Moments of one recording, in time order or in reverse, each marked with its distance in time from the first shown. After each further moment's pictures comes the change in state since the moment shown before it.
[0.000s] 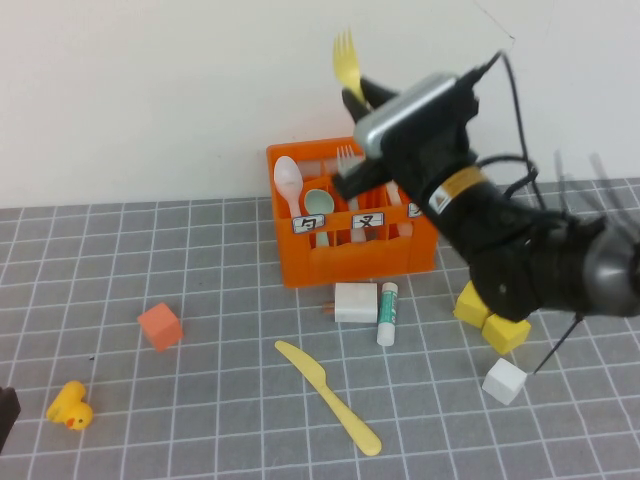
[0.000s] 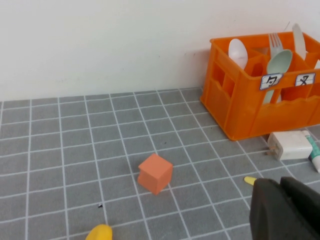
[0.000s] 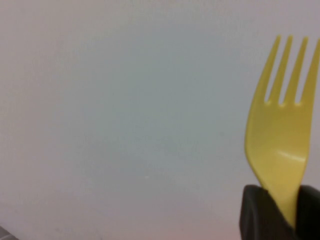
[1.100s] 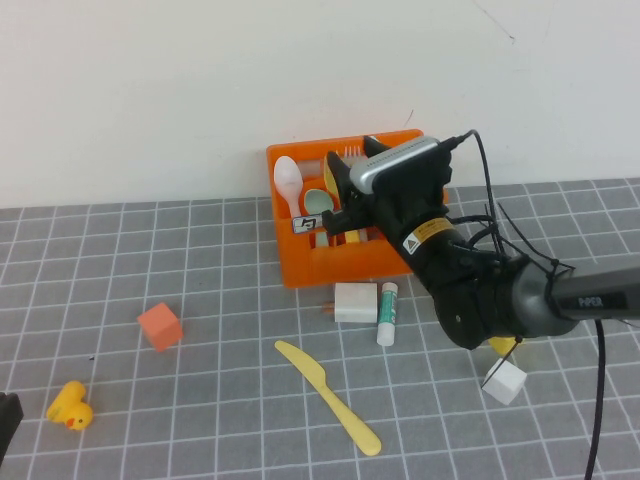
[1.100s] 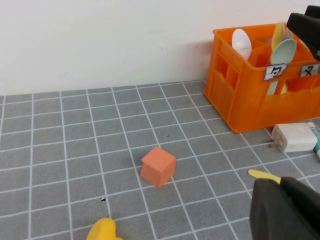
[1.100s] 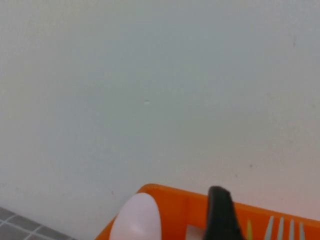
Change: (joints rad) right arm 0.000 0.263 -0.110 0.063 -0.091 0.167; left arm 0.000 0.000 0.016 0.012 0.003 0.000
